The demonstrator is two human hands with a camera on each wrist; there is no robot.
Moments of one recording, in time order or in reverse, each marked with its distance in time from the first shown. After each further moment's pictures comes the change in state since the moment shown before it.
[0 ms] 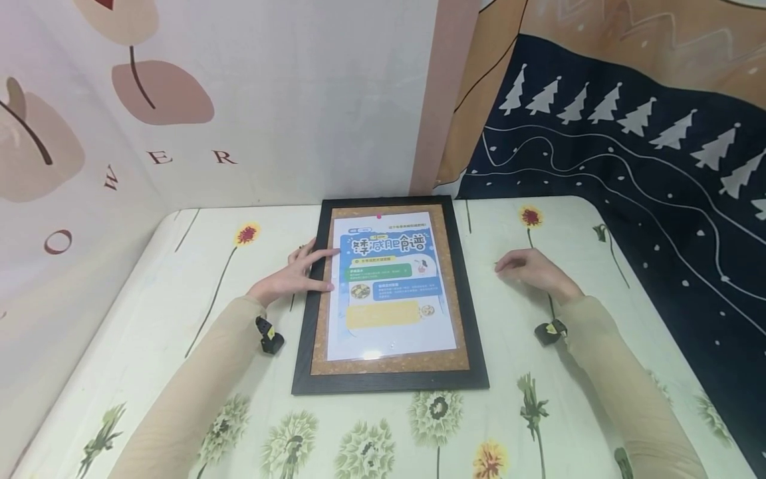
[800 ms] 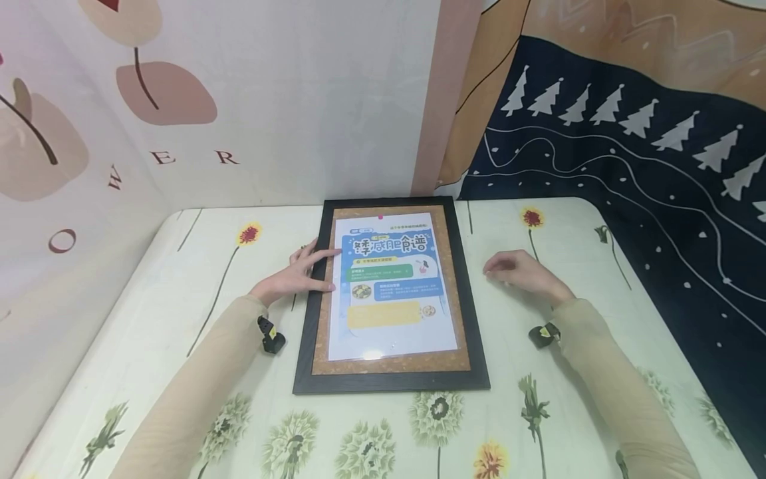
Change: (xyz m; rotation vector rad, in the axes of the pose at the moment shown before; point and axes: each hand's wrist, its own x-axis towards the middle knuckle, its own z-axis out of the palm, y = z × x) left_hand -0.001 0.000 -0.001 -0.003 -0.007 0.001; right_hand 0.006 -0.008 0.011 0.026 -0.031 -0.135
